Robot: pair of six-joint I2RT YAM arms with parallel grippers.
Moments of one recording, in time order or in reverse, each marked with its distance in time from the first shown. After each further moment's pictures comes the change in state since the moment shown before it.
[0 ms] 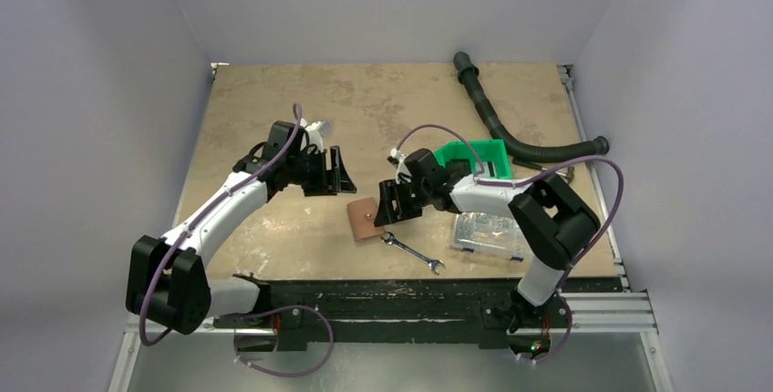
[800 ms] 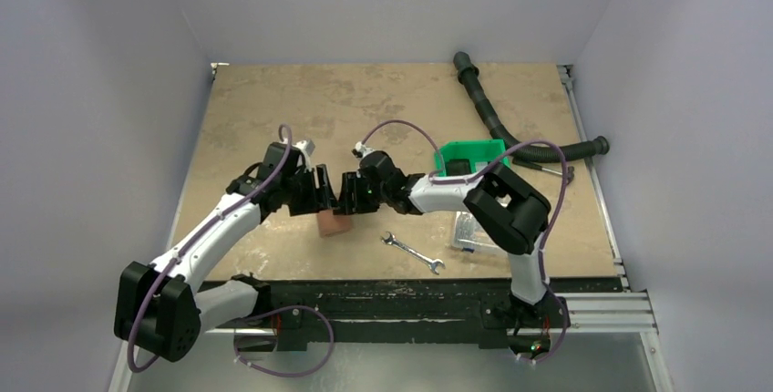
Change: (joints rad) left arm -0.014 -0.163 -0.118 -0.089 -0.238 -0.055; right arm 0.184 0.260 0.232 0.239 0.207 0.260
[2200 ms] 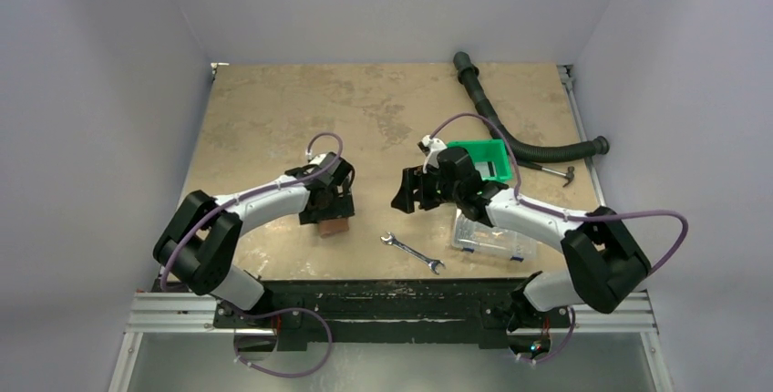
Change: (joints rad) left arm -0.266 0.394 0.044 0.013 -0.503 -0.255; right arm -0.258 -0.556 -0.416 -0.106 -0.075 -0.292
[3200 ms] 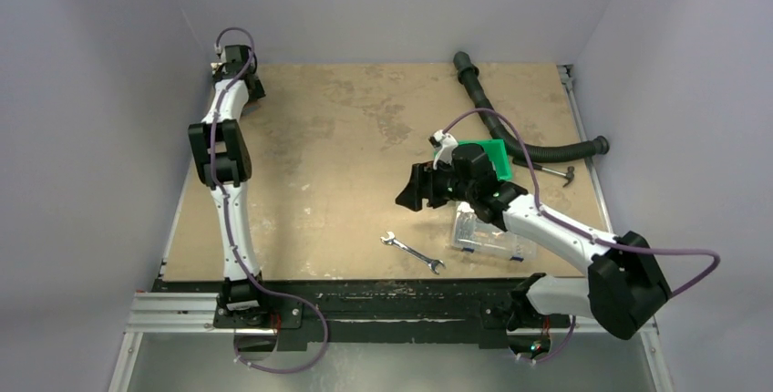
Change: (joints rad) left arm 0.769 1.033 1.419 0.021 -0.045 0.505; right arm -0.037 -0.146 0.003 -0.078 -0.071 0.001
